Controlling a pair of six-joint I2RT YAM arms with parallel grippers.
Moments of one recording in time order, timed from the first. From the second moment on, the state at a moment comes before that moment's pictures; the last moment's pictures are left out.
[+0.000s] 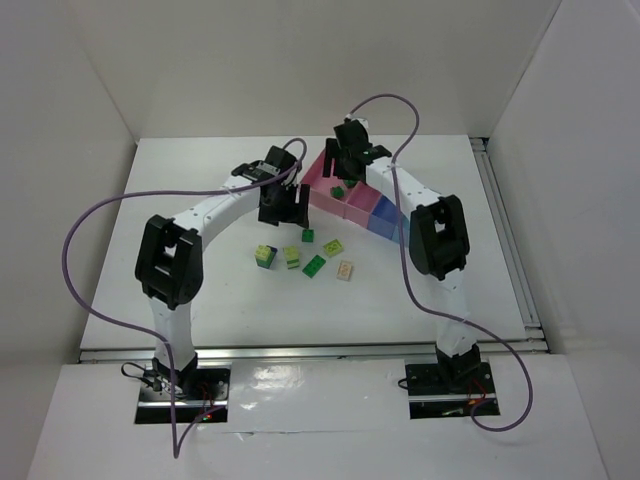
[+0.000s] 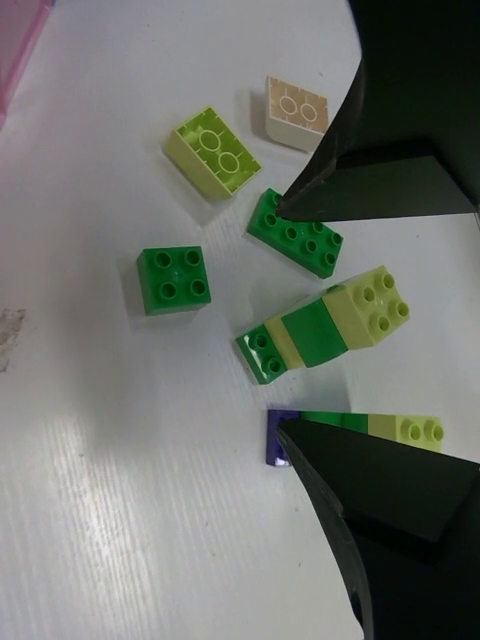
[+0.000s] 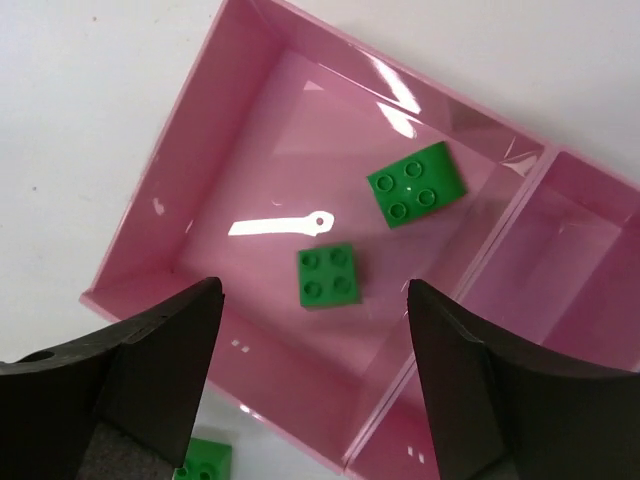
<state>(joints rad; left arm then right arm) -0.45 1.94 1.64 -0.76 0.05 -0.33 0.44 2.22 1.96 -0.47 0.21 0.42</state>
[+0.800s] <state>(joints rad) -0.54 2.25 1.84 -0.80 -0.08 -0.44 0.38 1.39 1.26 -0.44 0.25 0.45</state>
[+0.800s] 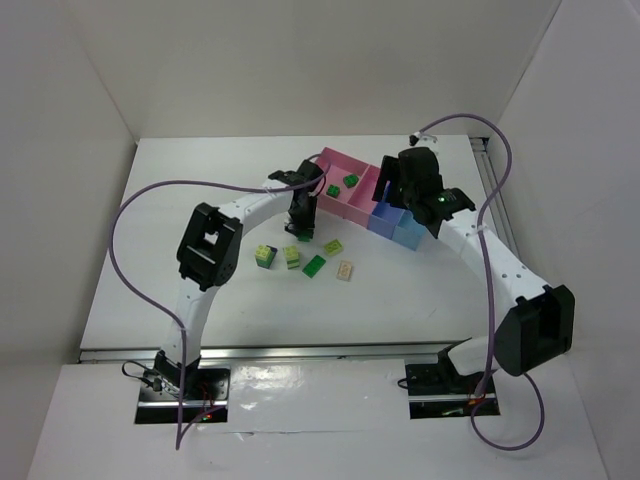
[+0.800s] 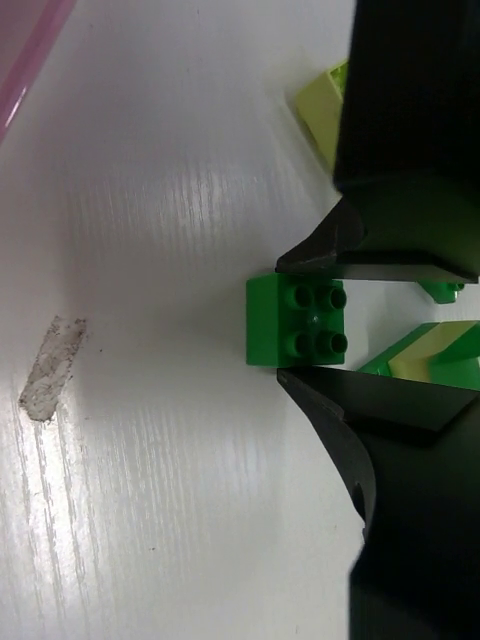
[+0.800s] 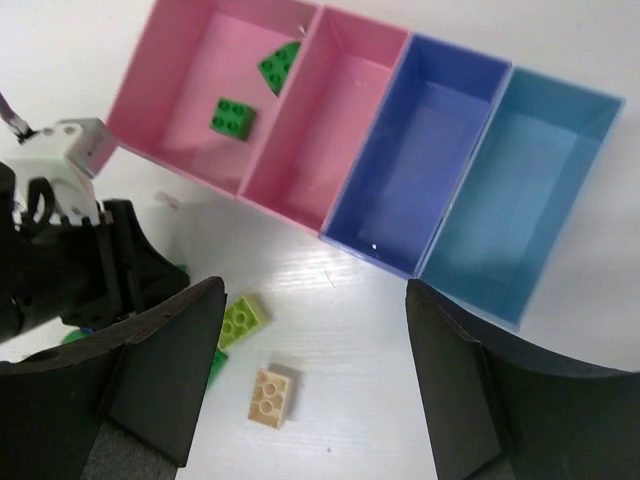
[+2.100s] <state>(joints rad) -0.50 2.00 1.91 -0.71 -0.01 -0.37 0.43 1.19 0.99 -0.56 0.22 0.54</state>
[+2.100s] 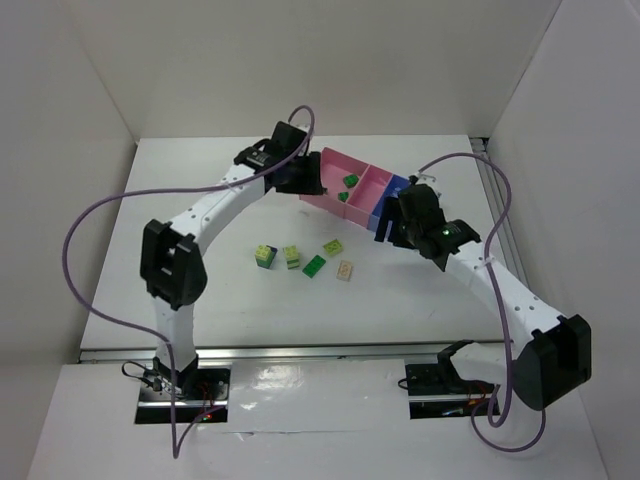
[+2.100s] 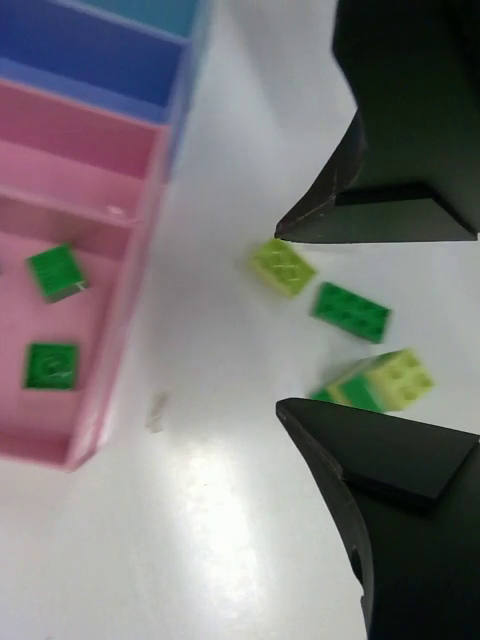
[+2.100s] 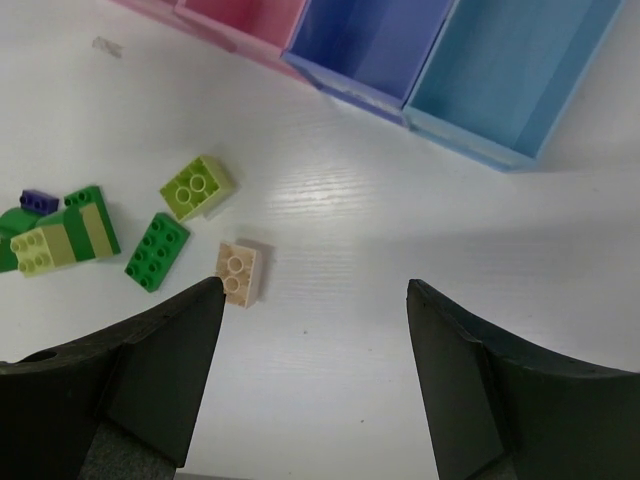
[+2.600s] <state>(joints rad) -0.76 1.90 1.46 -0.66 -0.07 -0.24 0.49 1.21 0.93 -0.56 0.24 0.58</state>
